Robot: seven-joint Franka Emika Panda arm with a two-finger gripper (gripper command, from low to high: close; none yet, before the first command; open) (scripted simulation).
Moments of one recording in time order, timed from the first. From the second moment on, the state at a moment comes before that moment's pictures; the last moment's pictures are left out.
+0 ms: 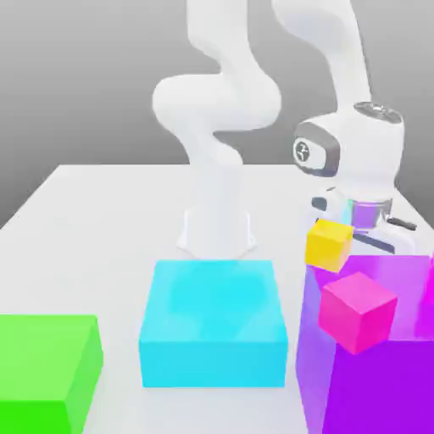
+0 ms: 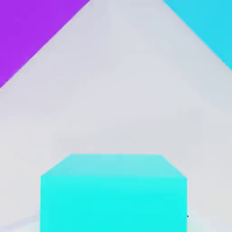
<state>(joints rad) 0.07 -0.06 0.72 -2.82 0.15 2.83 2.21</state>
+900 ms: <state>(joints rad) -0.34 -0.01 0.57 -2.04 0.00 2.05 2.67</state>
